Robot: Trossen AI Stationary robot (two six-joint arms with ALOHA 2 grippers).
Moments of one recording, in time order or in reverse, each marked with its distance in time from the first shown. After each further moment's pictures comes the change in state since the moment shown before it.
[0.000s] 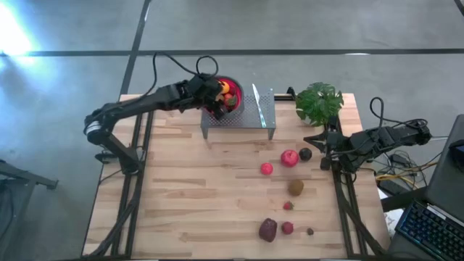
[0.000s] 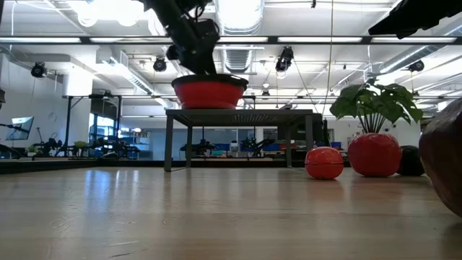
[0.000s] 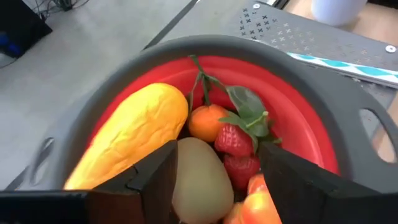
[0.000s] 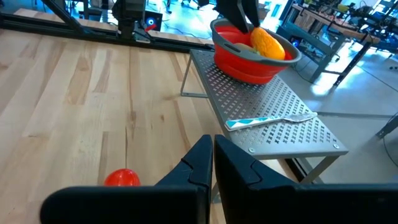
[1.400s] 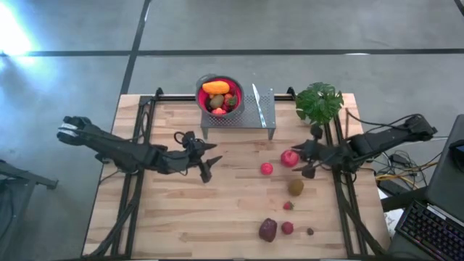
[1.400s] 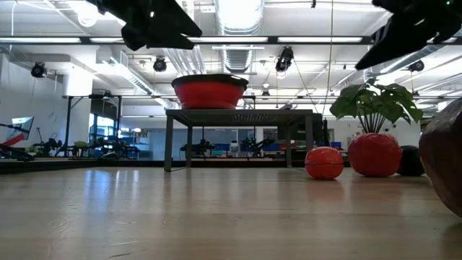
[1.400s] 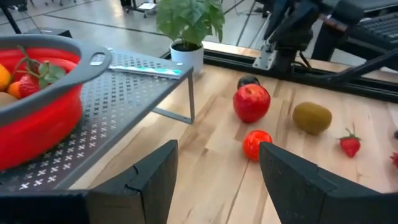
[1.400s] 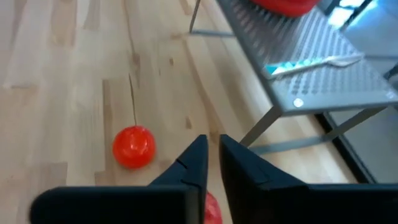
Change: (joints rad) left arm -0.696 -0.342 -0.666 0.652 -0.370 -0.255; right arm 0.000 0.334 0.000 -0.001 -0.005 0.212
